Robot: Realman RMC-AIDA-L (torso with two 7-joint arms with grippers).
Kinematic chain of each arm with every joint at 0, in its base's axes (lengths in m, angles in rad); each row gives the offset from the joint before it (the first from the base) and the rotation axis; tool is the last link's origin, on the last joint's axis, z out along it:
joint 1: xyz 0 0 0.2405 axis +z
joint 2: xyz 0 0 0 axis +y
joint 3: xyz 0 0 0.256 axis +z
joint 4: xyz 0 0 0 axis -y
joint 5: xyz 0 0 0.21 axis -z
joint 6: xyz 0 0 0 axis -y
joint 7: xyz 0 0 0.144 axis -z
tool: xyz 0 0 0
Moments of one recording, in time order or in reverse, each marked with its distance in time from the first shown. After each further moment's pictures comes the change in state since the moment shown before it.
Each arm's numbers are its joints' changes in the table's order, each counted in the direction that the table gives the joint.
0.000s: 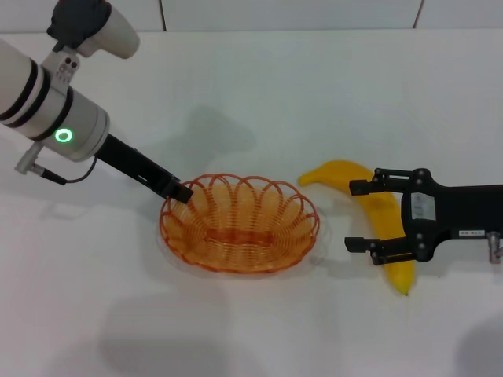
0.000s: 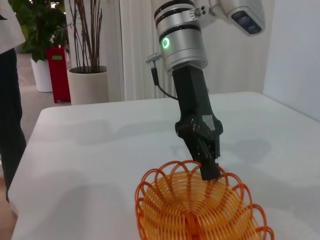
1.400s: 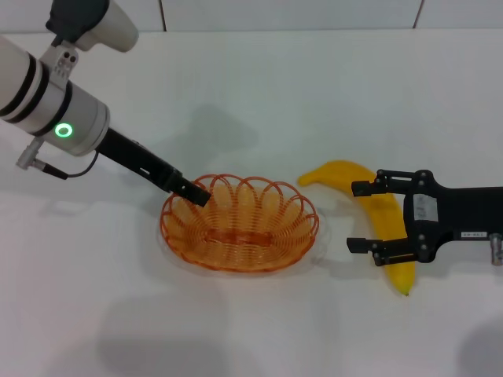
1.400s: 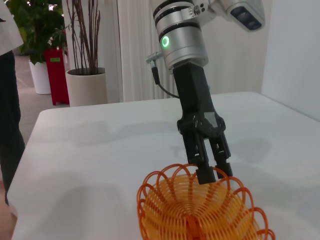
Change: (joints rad) left arm 0.005 0.001 0.001 -0.015 0.023 0.003 -0.013; right arm -0.005 -0.004 0.005 -0.009 0.000 -0.002 0.000
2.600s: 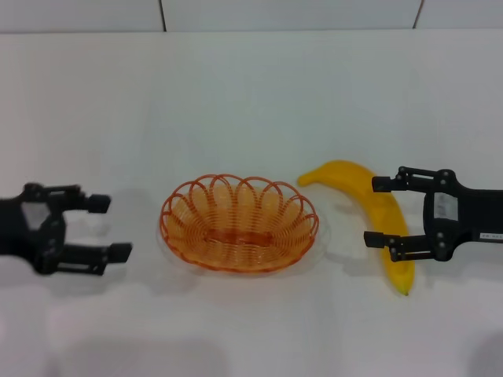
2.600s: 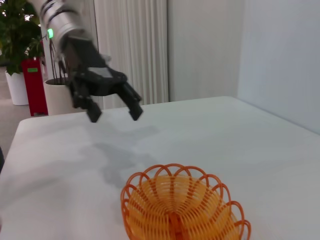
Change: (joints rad) left arm 0.679 0.002 0.037 -0.626 0.563 -0.327 -0.448; right arm -0.051 -0.017 0.003 0.001 -0.056 0.005 0.000
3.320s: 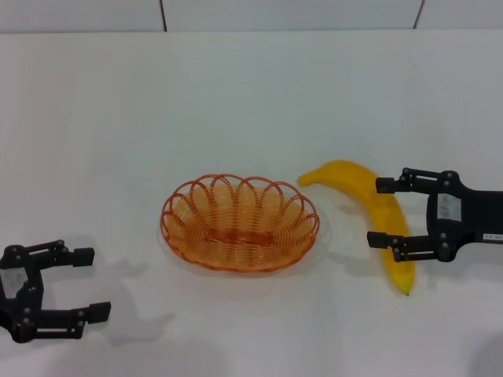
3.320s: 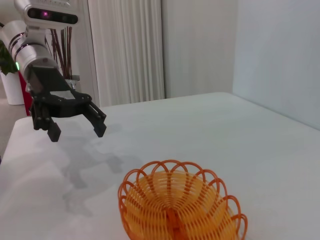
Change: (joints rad) left arm 0.027 0.007 -0.207 0.332 -0.052 -0.088 -0.404; right arm -0.008 0.000 0.000 0.009 0.000 -0.003 -0.020
